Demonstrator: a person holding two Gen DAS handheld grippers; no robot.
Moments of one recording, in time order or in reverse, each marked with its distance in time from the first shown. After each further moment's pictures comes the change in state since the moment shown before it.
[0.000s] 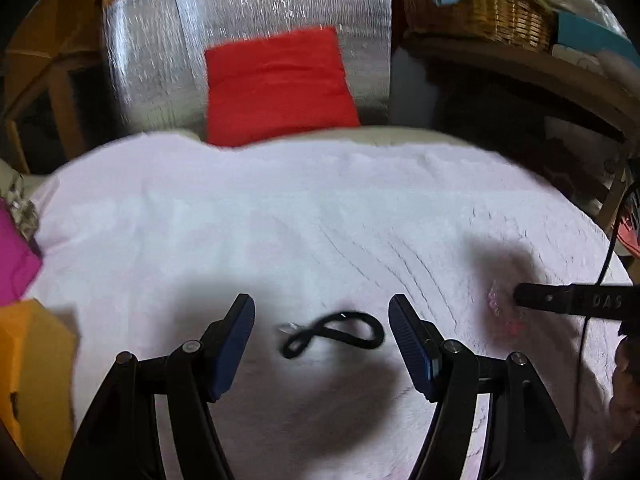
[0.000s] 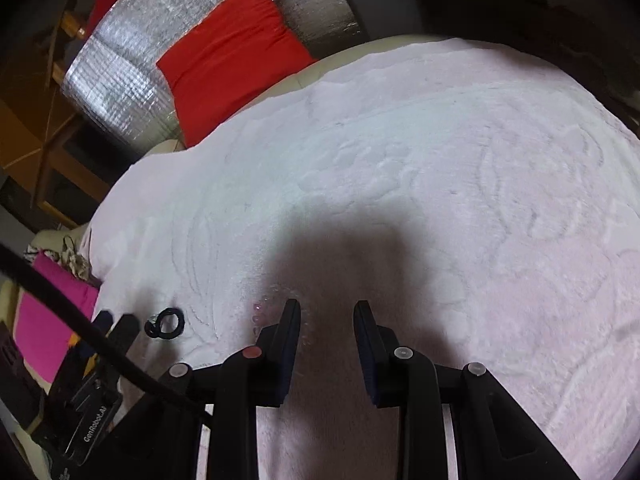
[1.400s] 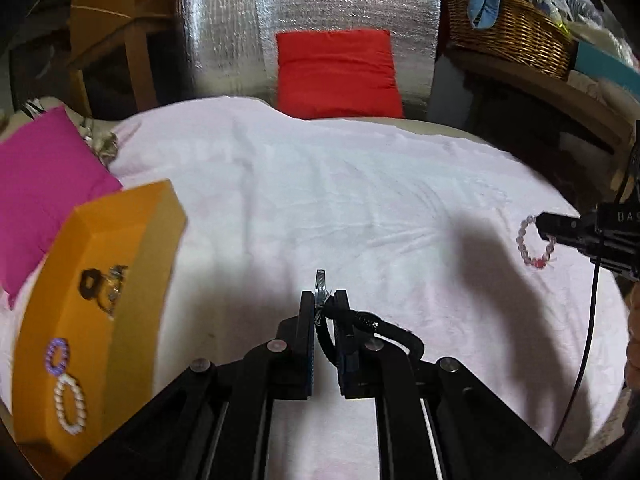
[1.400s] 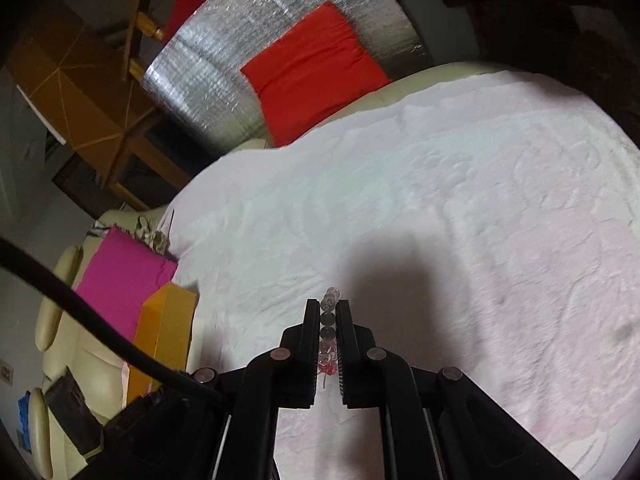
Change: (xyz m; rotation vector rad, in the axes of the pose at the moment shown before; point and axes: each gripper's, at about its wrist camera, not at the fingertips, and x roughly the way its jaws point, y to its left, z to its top) left arm -0.139 0.035 -0.075 -0.129 0.034 0.130; right arm -0.088 0.044 -0.049 -0.074 -0.044 0.222
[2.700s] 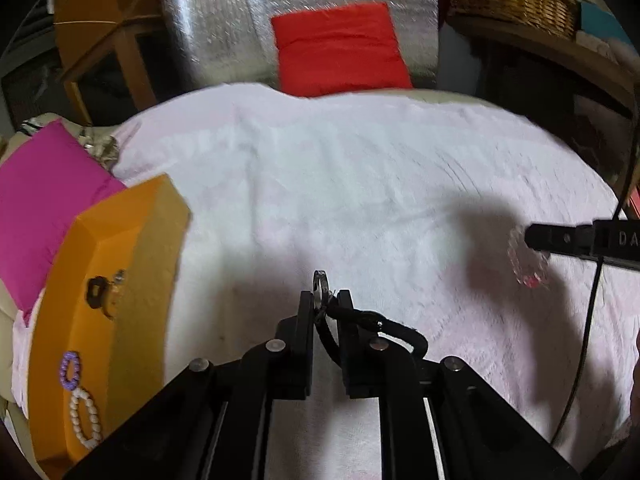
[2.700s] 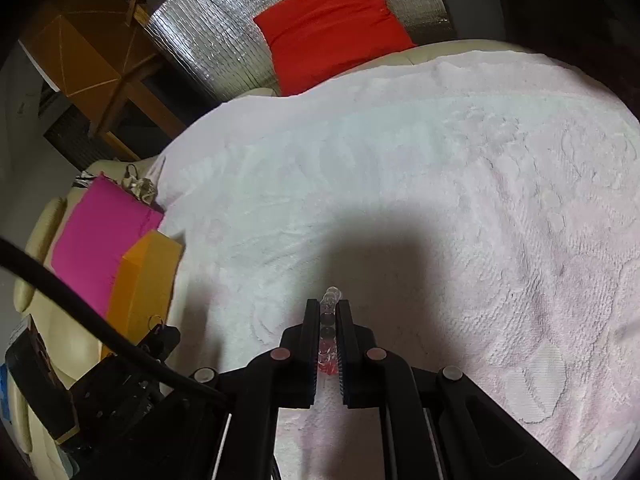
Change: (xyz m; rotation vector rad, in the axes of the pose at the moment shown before) left arm 0.034 -0.007 -0.006 0.089 0.092 0.054; right arm 0.049 0.028 -0.028 -0.087 0.112 -0.060
